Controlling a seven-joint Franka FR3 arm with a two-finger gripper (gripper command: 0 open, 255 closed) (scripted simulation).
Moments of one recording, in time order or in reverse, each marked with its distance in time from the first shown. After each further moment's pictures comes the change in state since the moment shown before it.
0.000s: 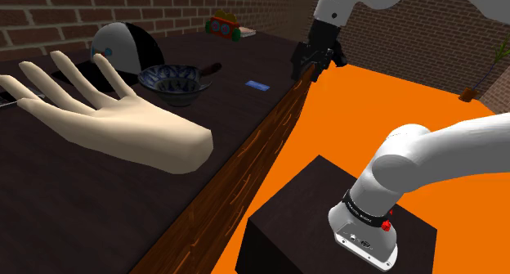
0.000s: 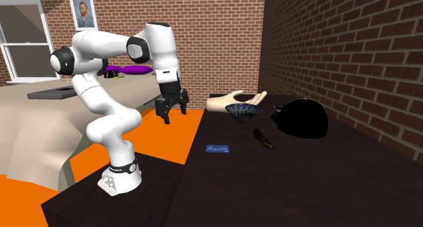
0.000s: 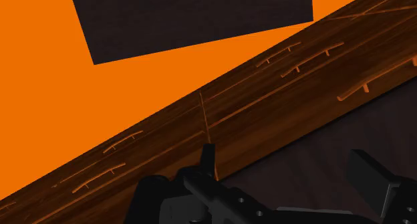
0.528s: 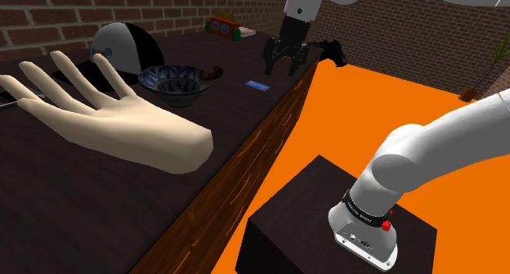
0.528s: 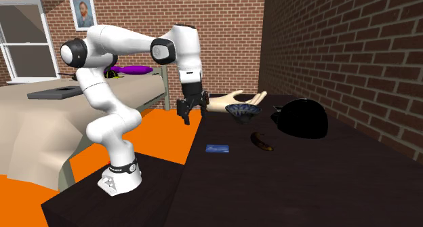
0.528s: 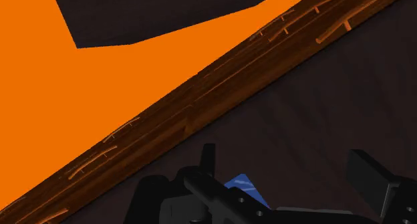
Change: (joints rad) arm -0.005 0.225 0.096 0.138 0.013 0.100 0.156
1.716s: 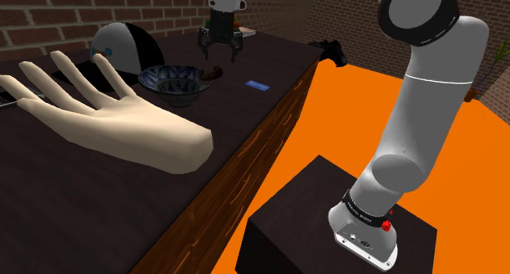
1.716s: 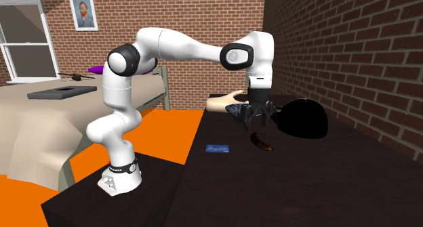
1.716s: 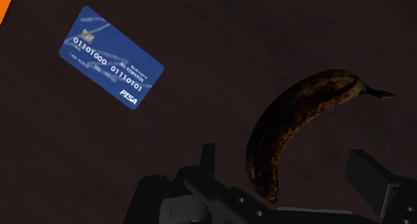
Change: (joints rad) arm 0.012 0.765 0.141 0.762 -0.211 -0.019 0.489
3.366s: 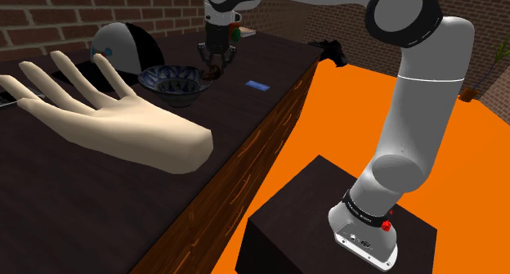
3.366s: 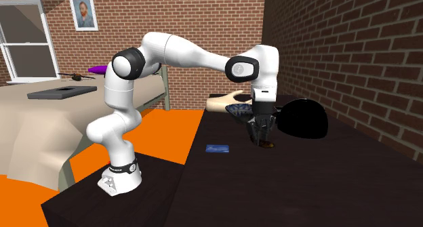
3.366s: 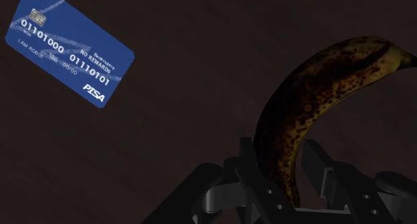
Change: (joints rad) arm 0.005 0.067 -0.007 -0.010 -0.023 0.072 0.031
